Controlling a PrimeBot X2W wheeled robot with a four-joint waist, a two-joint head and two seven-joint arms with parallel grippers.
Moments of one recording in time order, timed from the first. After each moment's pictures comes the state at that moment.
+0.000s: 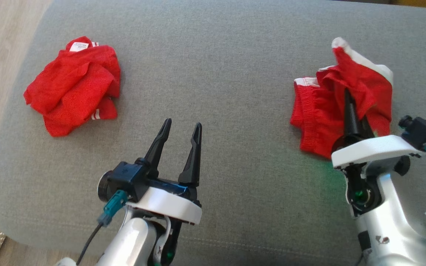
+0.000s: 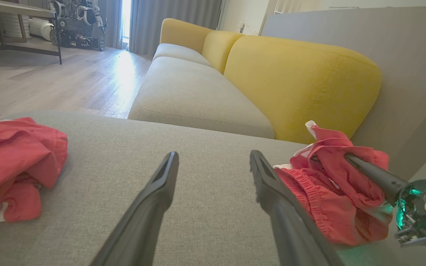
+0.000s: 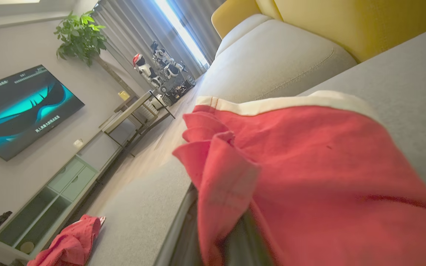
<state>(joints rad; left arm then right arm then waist) -0.17 0.05 -0.51 0.06 -0.34 0.14 -0.26 -0.35 -0.05 0.08 0.41 0.64 0.13 -0.11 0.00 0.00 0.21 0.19</state>
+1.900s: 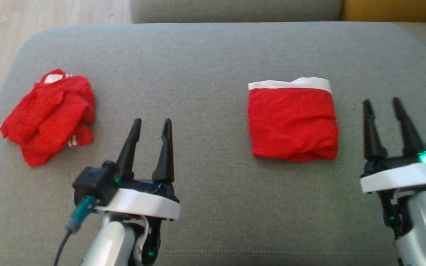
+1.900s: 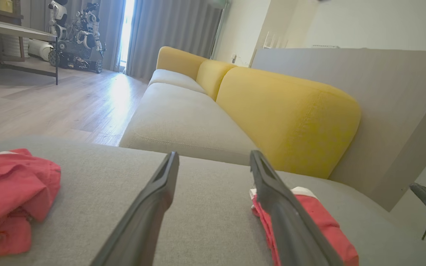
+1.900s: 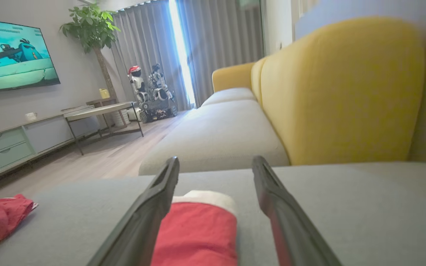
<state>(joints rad) -0.10 0.05 -0.39 0.00 -0.35 0.14 -0.26 -0.21 -0.22 0.11 0.26 0.38 0.13 -0.24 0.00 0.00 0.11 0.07</state>
